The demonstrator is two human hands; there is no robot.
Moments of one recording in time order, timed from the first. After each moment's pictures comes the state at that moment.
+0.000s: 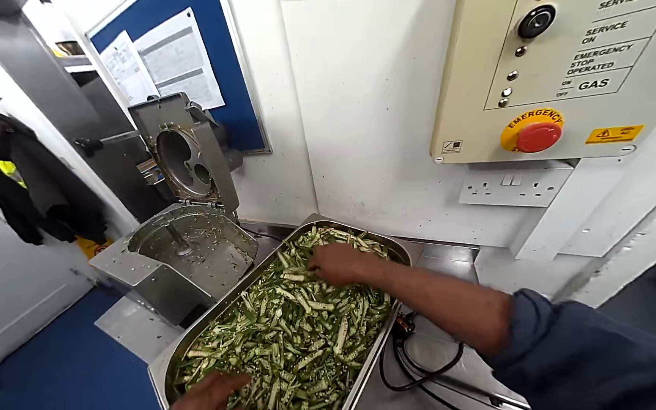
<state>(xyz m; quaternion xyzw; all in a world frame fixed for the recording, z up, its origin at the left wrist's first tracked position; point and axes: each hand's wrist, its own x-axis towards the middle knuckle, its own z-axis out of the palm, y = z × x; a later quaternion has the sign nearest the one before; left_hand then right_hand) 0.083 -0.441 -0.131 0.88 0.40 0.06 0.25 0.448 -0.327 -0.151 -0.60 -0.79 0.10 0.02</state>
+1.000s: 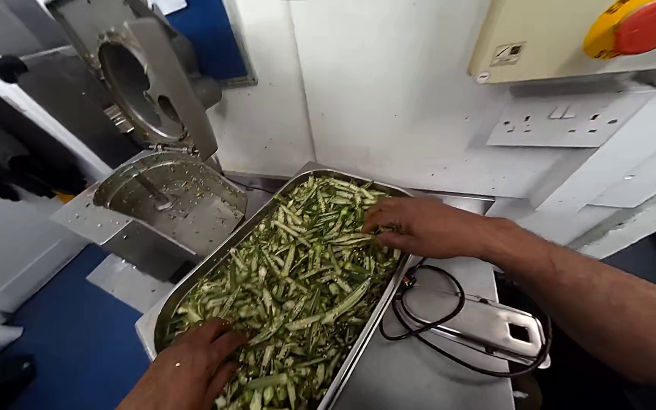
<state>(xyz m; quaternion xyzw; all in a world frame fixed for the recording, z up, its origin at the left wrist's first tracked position) 0.083 -0.410 -0.152 0.94 0.33 -0.04 0.10 0.532 -0.426 -0.147 -0.55 -0.82 0.08 0.14</state>
